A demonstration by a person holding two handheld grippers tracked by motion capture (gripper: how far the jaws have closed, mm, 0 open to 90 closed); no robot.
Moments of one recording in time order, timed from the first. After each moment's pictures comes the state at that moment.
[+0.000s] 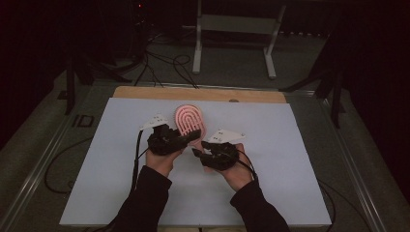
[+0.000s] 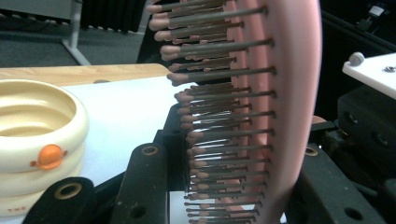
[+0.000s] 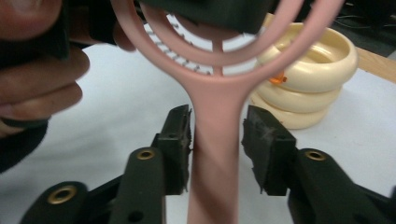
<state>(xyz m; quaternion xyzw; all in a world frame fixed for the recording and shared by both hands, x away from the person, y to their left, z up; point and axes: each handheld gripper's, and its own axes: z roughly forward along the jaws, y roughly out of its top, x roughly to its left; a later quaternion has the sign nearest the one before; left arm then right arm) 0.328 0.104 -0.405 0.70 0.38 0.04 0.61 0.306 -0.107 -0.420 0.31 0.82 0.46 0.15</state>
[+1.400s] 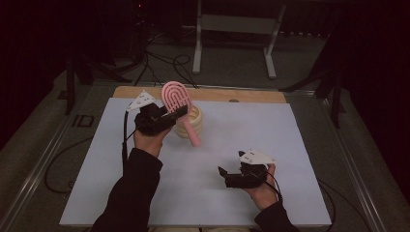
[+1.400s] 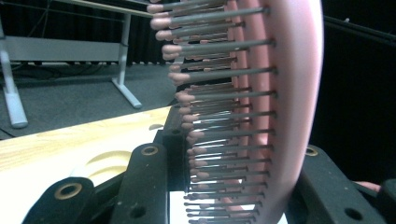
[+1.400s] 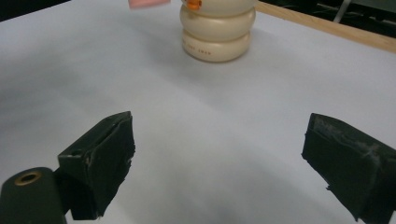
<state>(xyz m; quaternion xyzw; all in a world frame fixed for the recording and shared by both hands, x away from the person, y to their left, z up) 0.358 0.130 -0.363 0.68 0.38 0.14 0.61 0.270 -0.186 -0.466 0.38 0.79 0.44 0.20</state>
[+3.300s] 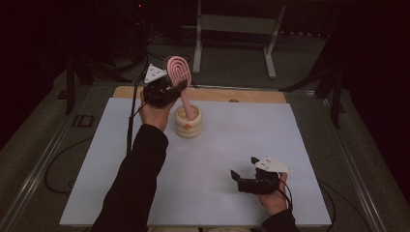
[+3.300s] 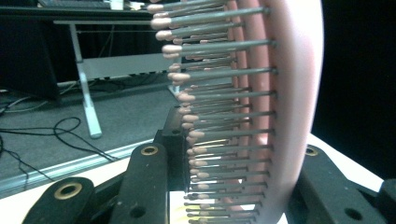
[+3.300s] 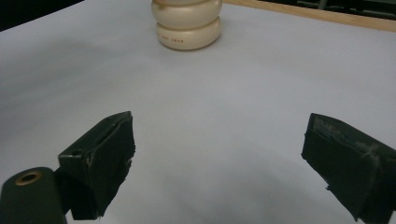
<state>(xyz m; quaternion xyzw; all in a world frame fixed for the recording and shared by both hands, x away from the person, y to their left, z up) 0.426 0.112 -0.343 0.69 0.41 0.25 0.55 0.258 -0.221 -0.482 0.42 0.76 0.46 0.21</state>
